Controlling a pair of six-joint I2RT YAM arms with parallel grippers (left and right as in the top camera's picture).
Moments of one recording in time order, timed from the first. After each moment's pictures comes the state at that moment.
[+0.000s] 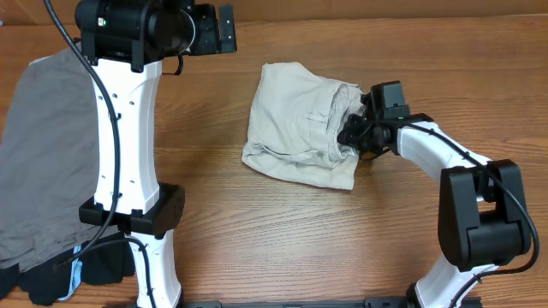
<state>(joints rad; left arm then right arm) -0.21 2.16 2.91 -1.67 0.08 -0.28 0.14 1.89 1.11 -0.34 -0.33 0.52</state>
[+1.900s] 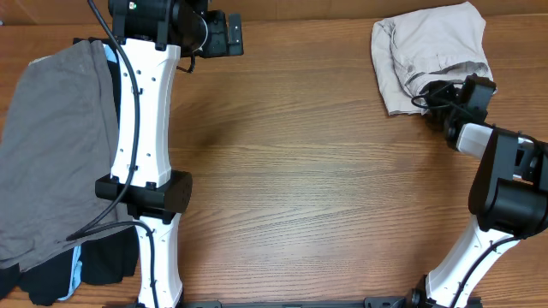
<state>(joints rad) -0.21 2.30 2.91 -1.66 0.08 -0.28 -0.29 2.13 1.16 0.30 -0.22 0.75</state>
